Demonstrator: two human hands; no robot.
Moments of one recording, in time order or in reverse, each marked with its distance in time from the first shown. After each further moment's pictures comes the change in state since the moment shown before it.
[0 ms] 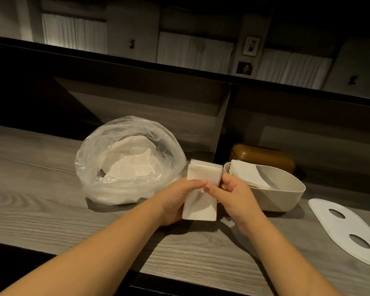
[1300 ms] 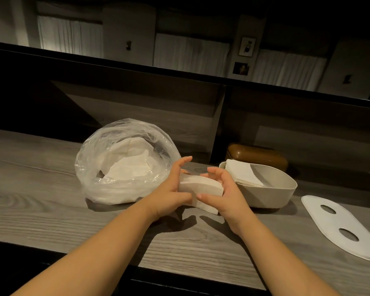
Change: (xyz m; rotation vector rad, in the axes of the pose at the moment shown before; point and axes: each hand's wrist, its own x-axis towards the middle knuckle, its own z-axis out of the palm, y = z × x) left_hand 0.001 -0.005 -0.024 0.612 0.067 0.296; right_hand 0.005 0.022 -0.003 -0.001 -0.017 0.023
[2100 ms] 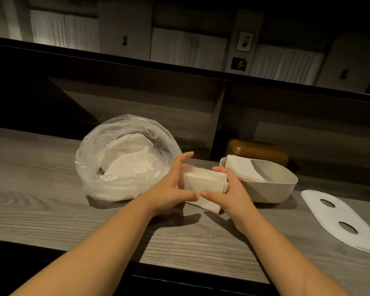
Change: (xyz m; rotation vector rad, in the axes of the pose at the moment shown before) left_hand -0.001 0.003 -0.003 -0.042 -0.051 0.002; right_hand -0.008 -0.005 0.001 -0.005 0.035 0.029
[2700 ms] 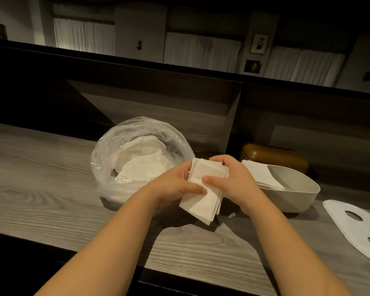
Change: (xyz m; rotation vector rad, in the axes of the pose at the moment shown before) left_hand 0.005 0.009 -0.021 -0.186 0.017 -0.219; right_hand 0.034 -0.035 0.014 -0.308 -0.020 -0.092
